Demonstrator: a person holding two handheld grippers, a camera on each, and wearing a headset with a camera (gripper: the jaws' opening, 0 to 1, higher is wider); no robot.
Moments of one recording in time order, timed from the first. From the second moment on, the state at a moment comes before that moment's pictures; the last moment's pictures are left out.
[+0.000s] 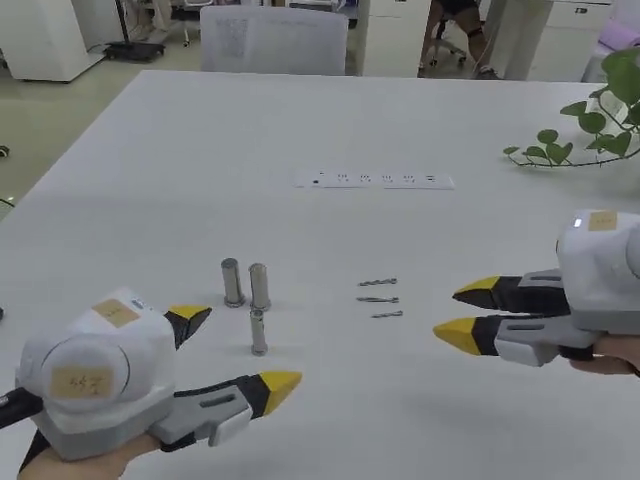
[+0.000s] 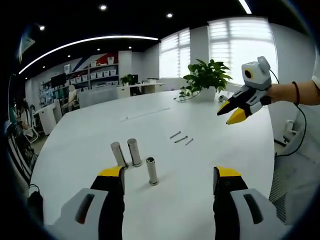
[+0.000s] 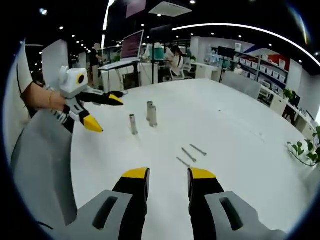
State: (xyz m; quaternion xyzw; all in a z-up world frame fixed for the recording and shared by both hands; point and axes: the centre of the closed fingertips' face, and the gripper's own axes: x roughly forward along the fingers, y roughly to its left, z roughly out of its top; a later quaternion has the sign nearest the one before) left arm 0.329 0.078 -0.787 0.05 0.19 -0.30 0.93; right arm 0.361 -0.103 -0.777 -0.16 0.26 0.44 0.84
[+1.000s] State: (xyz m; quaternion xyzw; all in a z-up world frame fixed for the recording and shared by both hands) left arm 0.313 0.105 -0.778 0.04 0.19 -0.27 0.94; right arm 0.410 -0.084 -0.833 -0.24 0.31 0.48 0.79
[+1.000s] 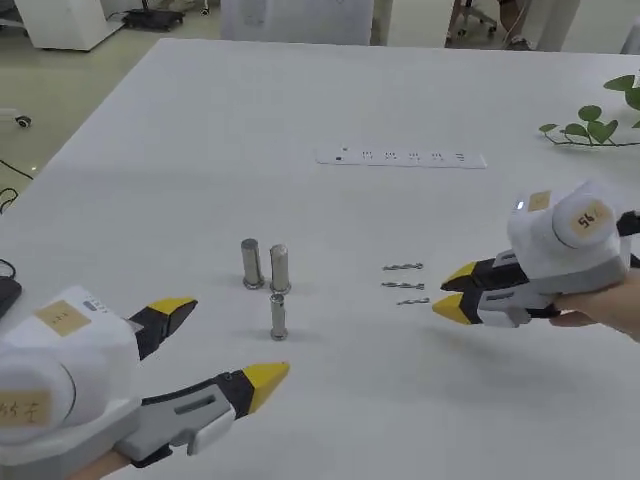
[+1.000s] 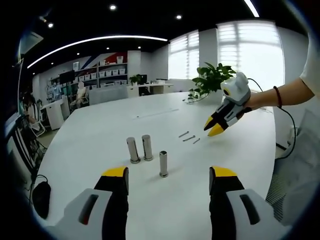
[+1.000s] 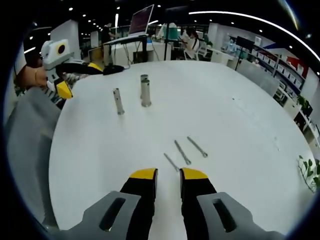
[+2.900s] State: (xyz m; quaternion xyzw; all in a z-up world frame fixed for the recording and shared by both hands) left arm 0.308 0.115 -0.785 0.03 0.21 -0.26 0.94; right arm 0.423 -0.074 -0.865 -0.39 0.37 0.55 0.64
